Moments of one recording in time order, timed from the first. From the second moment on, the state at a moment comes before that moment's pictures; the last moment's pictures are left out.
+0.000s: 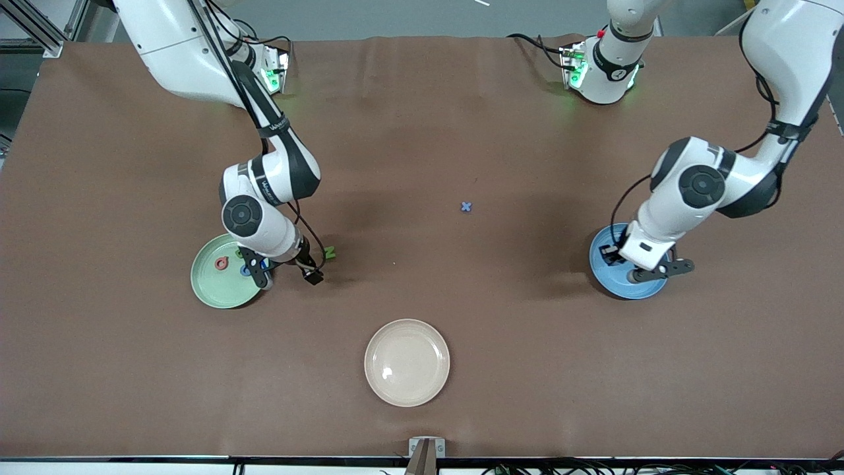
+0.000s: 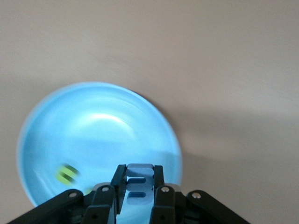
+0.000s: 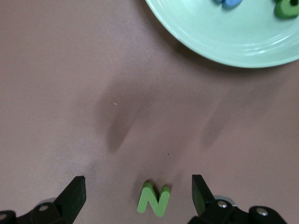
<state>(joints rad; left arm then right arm) 0.70 0.49 -0.82 -2.10 0.62 2.40 -0.69 0.40 0.52 -0.01 -1.97 0.13 2.46 1.35</state>
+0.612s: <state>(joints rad) 0.69 0.64 -0.73 -2.04 0.75 2.40 -0.63 0.46 0.55 -0.01 -1.98 0.12 2.49 1.49</state>
